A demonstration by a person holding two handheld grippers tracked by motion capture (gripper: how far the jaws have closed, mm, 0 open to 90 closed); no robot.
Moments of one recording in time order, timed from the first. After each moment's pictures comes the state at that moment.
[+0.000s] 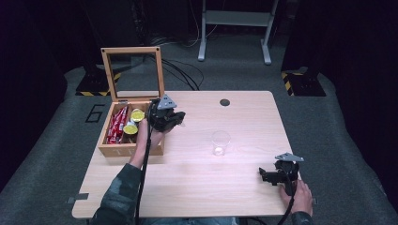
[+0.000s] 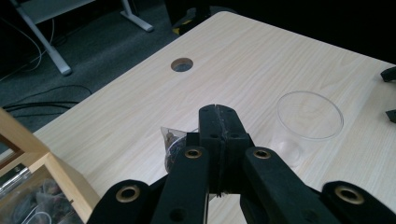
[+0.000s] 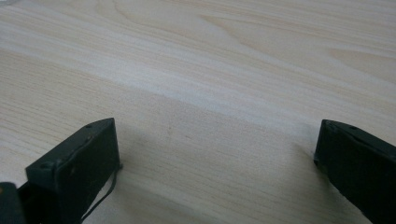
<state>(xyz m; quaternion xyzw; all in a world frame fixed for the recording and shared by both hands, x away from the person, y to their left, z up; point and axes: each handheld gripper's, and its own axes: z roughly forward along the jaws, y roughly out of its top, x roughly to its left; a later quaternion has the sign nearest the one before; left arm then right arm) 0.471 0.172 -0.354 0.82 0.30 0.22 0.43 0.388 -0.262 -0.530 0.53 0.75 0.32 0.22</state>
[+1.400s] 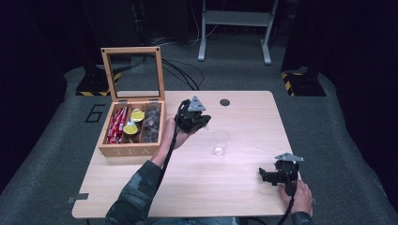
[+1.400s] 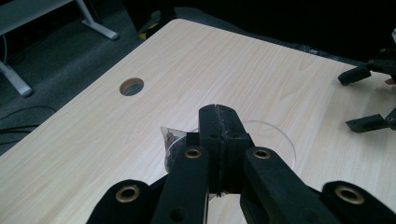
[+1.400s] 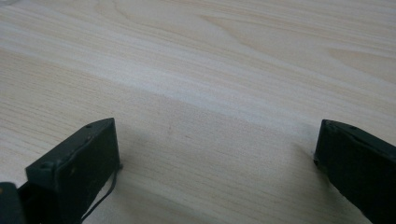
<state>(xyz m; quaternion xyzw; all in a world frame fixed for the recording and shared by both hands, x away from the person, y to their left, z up) 0.476 0.096 -0.360 0.85 0.24 0.19 0.43 0.388 -0.262 -0.530 0.53 0.75 0.32 0.23</state>
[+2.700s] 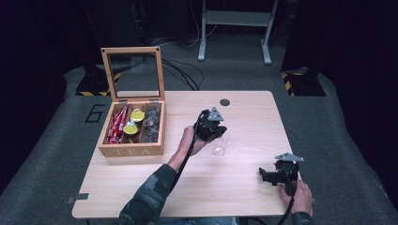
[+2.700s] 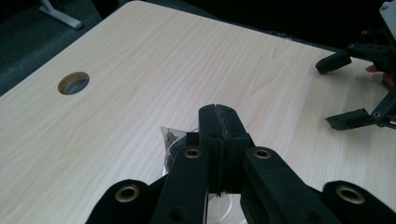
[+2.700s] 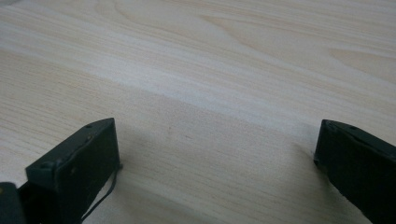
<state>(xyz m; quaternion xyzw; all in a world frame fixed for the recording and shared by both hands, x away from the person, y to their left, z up) 0.482 0.045 -0.404 0.87 0.22 0.14 0.42 0.388 -0.262 -0.530 0.53 0.75 0.32 0.22</state>
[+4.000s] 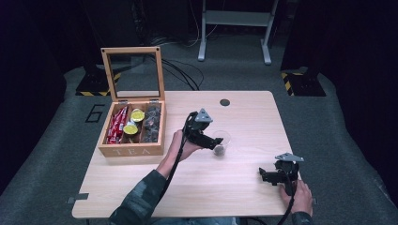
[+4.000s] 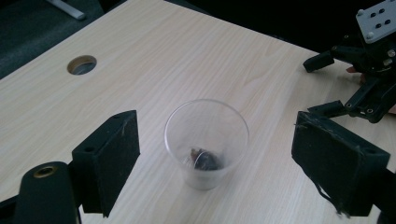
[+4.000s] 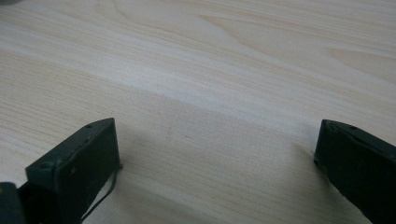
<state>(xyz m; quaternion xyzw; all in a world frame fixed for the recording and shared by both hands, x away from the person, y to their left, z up) 0.459 0.086 -0.389 0.86 0.25 0.13 0.43 0.388 -0.262 -0.530 0.54 0.75 0.32 0.22</state>
